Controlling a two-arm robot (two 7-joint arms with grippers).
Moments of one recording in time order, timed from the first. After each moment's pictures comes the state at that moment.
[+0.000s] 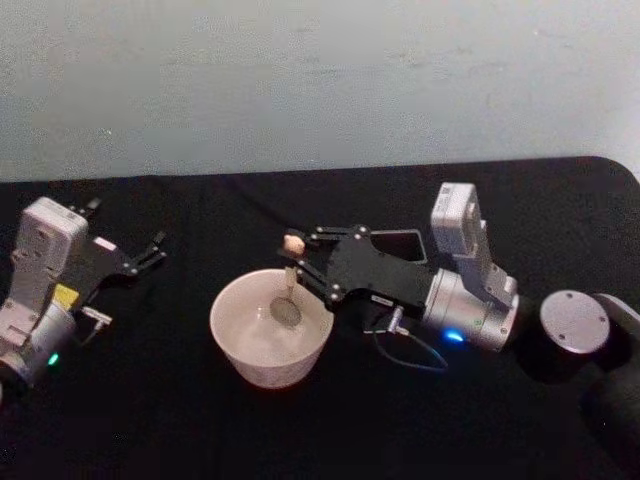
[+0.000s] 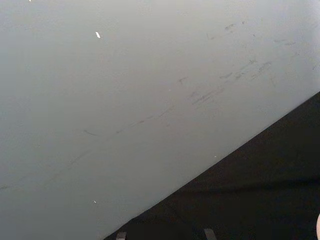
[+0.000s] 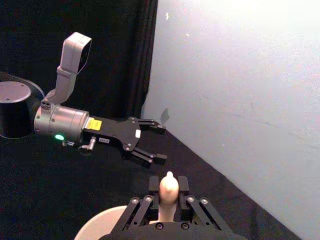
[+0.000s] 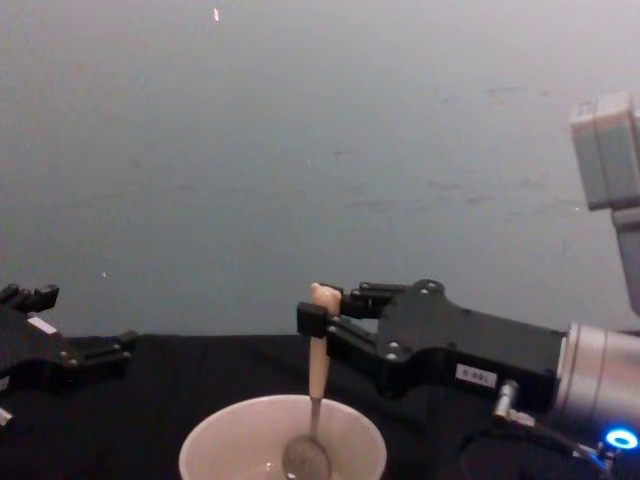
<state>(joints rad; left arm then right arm) -0.20 0.60 0.45 -1.41 -0.25 -0.12 0.03 0.44 0.31 -0.57 -1.16 0.40 -0.35 0.76</state>
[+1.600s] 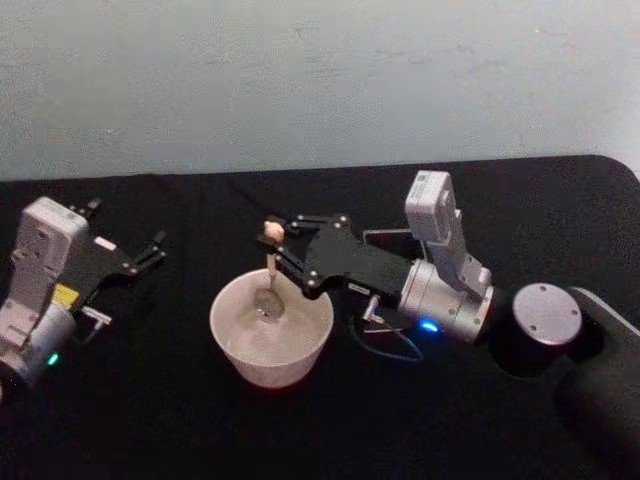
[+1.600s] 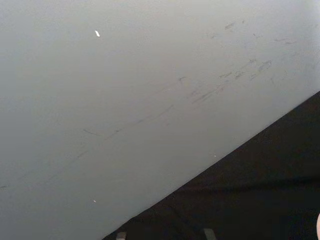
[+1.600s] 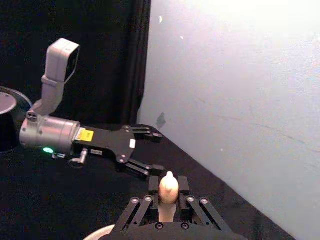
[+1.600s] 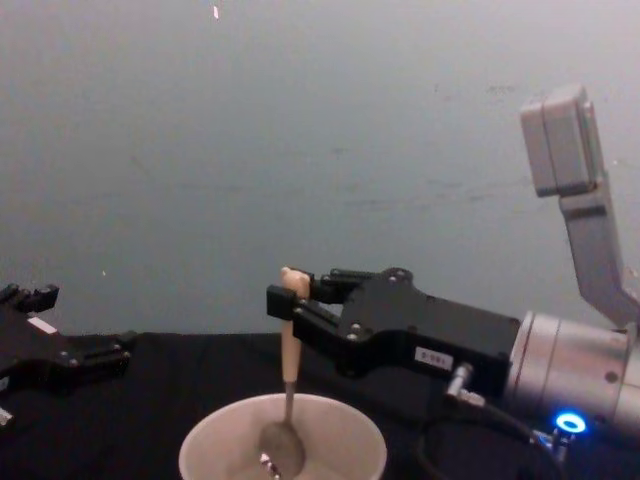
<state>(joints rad) -0.20 0.60 0.45 -1.41 -0.25 -0.12 0.03 0.48 0.26 -0.58 -1.12 0.39 -0.34 0.72</state>
